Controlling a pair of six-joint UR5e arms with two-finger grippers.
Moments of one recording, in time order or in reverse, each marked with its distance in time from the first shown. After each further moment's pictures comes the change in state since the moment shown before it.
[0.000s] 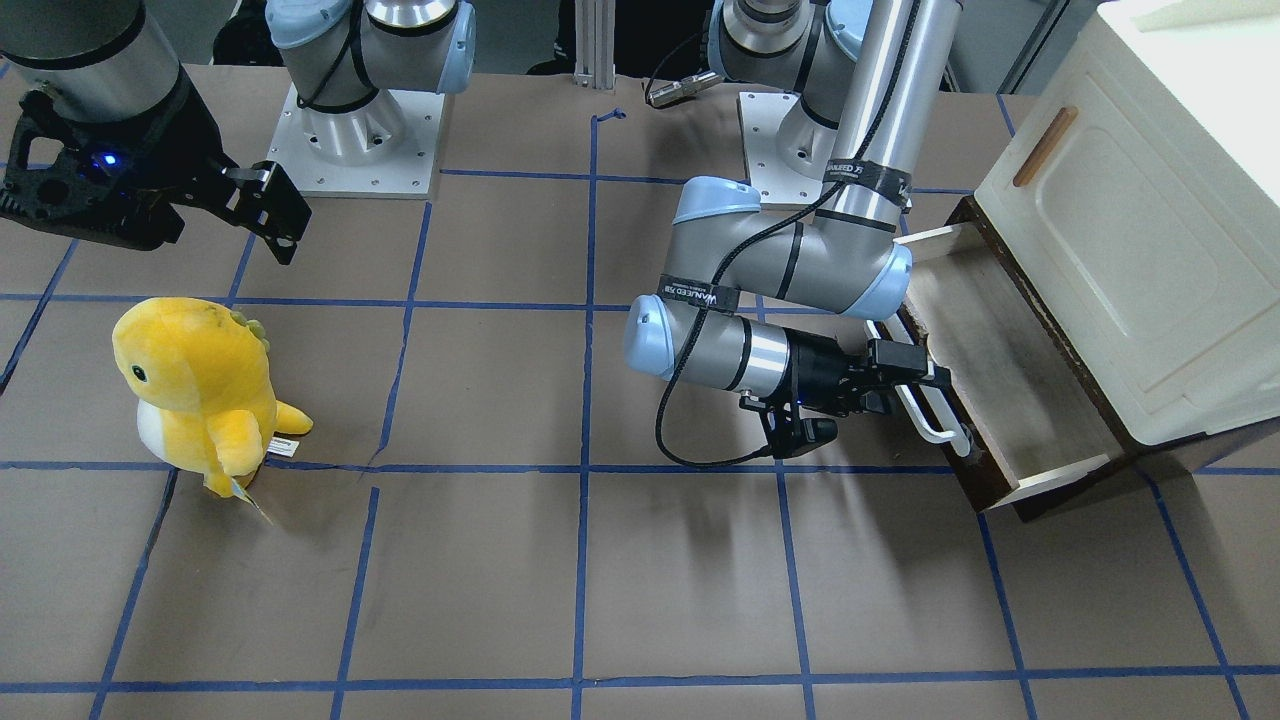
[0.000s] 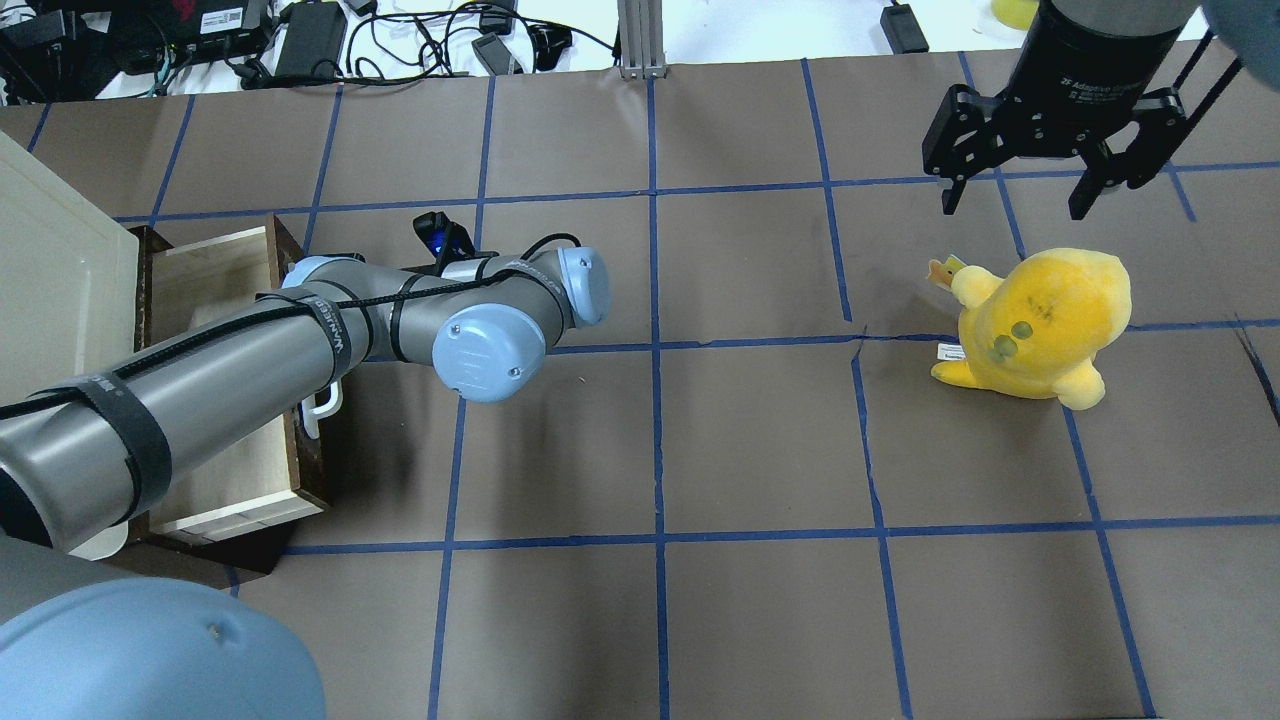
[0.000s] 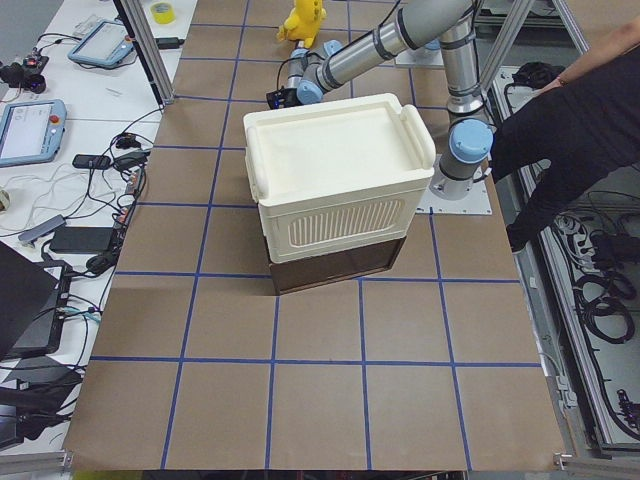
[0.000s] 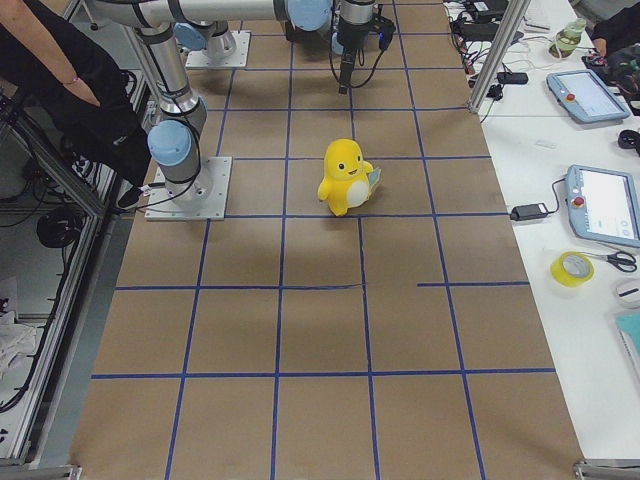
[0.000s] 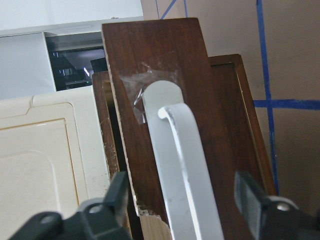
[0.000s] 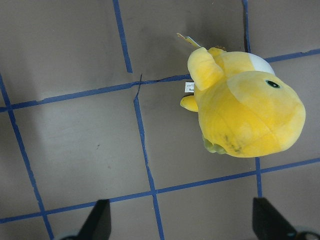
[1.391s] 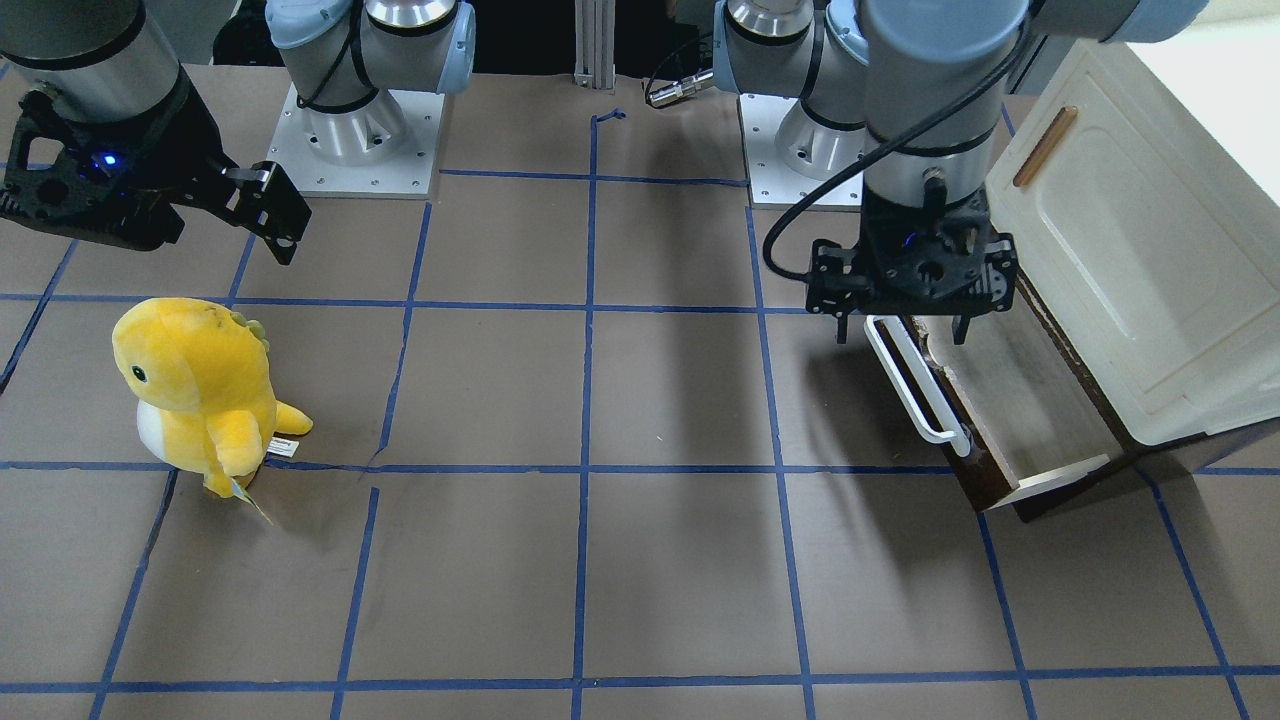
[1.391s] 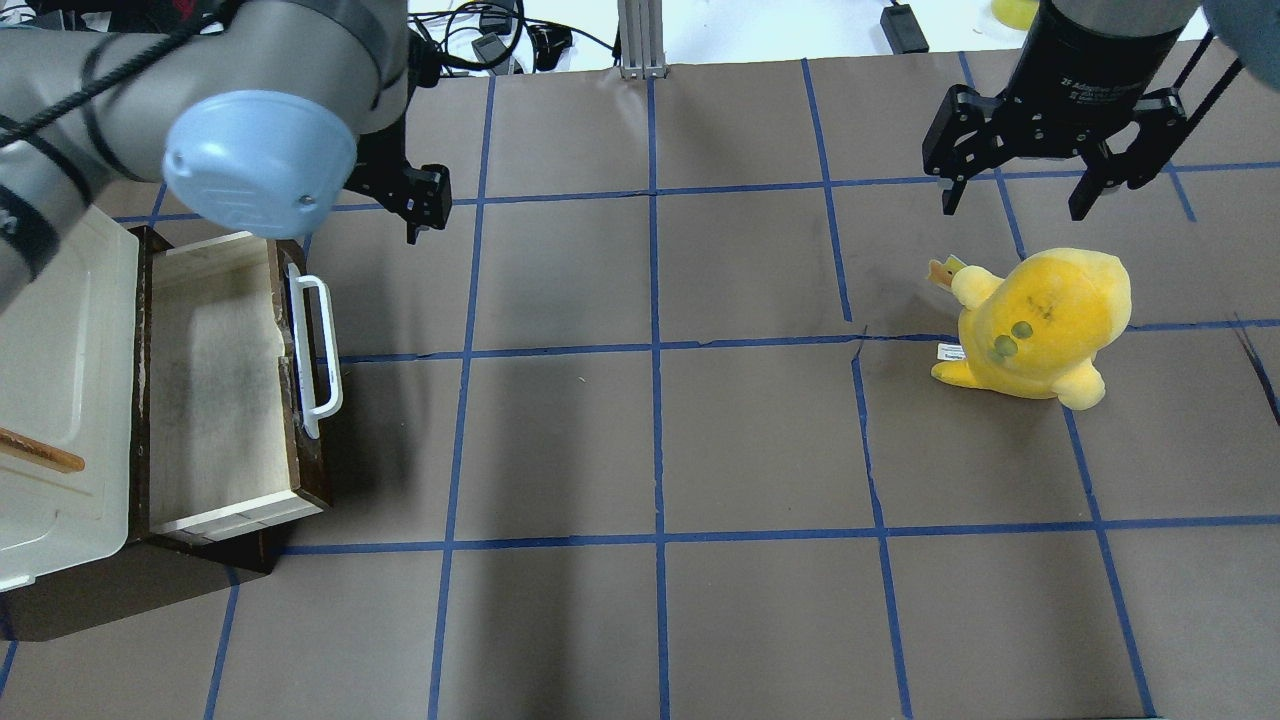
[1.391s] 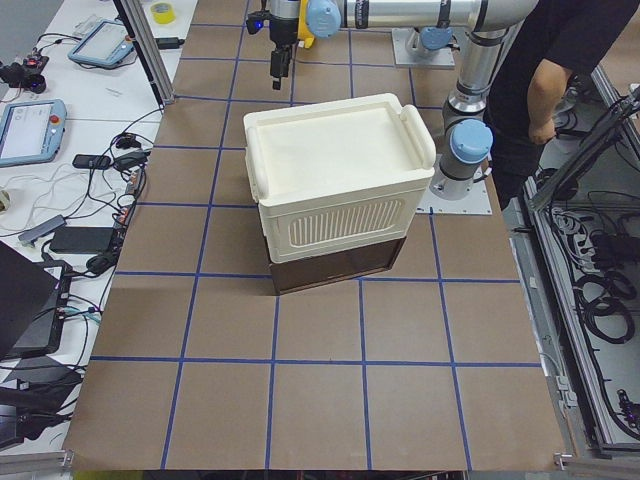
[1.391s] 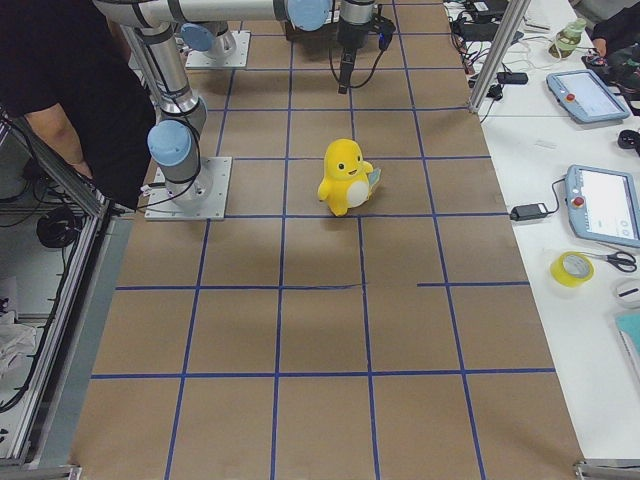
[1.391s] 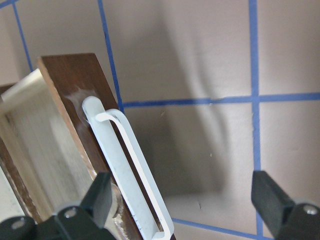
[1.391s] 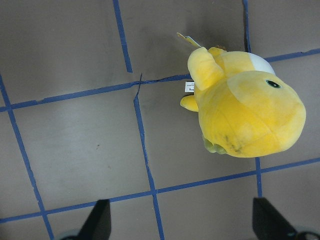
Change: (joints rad) left arm 0.206 0.404 0.277 0.092 -1.038 0.652; right arm 0.000 0.000 0.000 0.000 0.000 0.000
